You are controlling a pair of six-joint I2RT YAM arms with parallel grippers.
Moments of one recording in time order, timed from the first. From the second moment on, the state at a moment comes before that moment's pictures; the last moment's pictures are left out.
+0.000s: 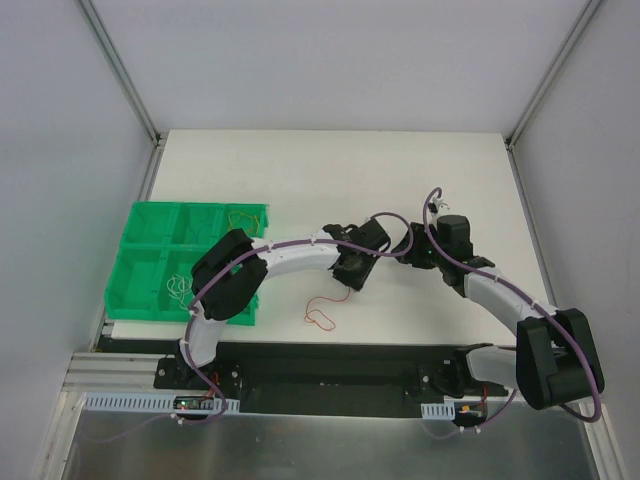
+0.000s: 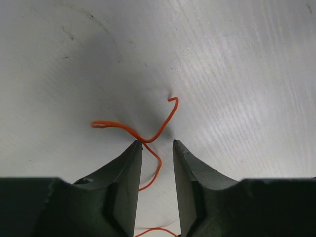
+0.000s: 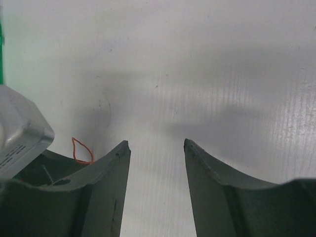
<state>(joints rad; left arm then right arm) -1.01 2.01 1.46 -0.64 -0.03 -0.45 0.27 1.23 0.54 0.00 -0.22 0.45</state>
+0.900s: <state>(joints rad) -0.96 1.54 1.36 -0.73 -0.15 -0.37 0.25 1.22 0.53 0.00 -0.23 0.46</state>
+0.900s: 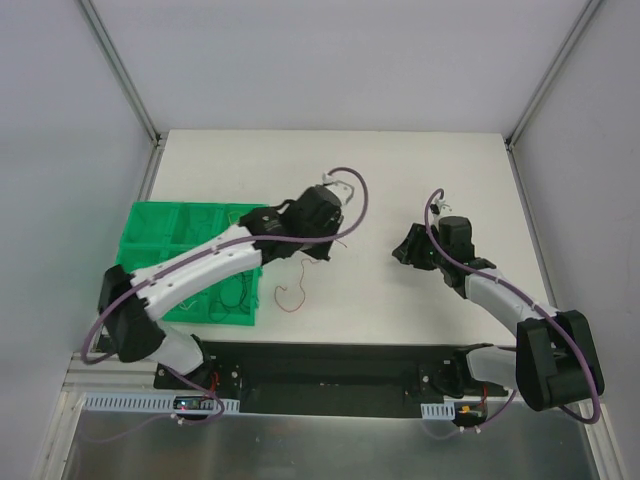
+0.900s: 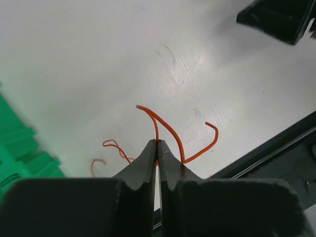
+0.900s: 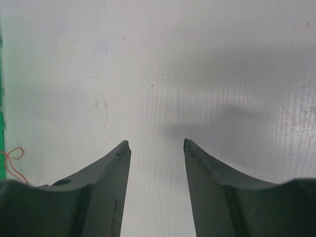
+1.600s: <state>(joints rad) -0.28 1.11 1.62 -0.83 -0.43 -0.14 0.25 1.25 0.53 0.01 -0.25 0.46</state>
